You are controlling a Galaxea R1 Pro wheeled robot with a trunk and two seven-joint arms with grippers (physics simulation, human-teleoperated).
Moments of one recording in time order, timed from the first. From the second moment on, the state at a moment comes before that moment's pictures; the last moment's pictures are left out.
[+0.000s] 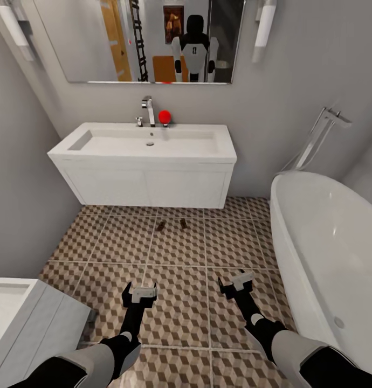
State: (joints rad) left arm -0.76 -0.14 -0.27 0.07 0.03 -0.80 0.29; right arm -0.79 0.04 0.48 -0.03 -0.08 -0.65 -0.15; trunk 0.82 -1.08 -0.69
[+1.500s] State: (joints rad) left arm -0.49 0.05 -0.27 0.07 0.04 -0.81 0.29; right arm -0.48 -0.06 0.48 -0.02 -0.22 -0.69 -0.15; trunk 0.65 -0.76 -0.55
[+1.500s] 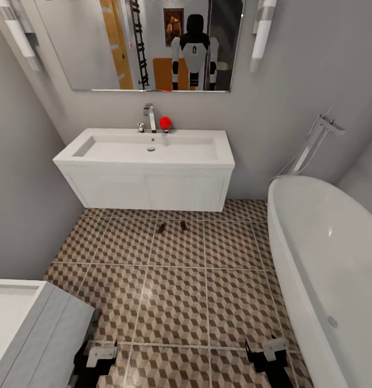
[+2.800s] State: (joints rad) left arm -0.42 0.05 -0.27 0.07 0.04 -0.80 0.29; right arm -0.47 -0.03 0.48 -0.02 -0.27 -0.68 -0.16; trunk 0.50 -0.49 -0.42
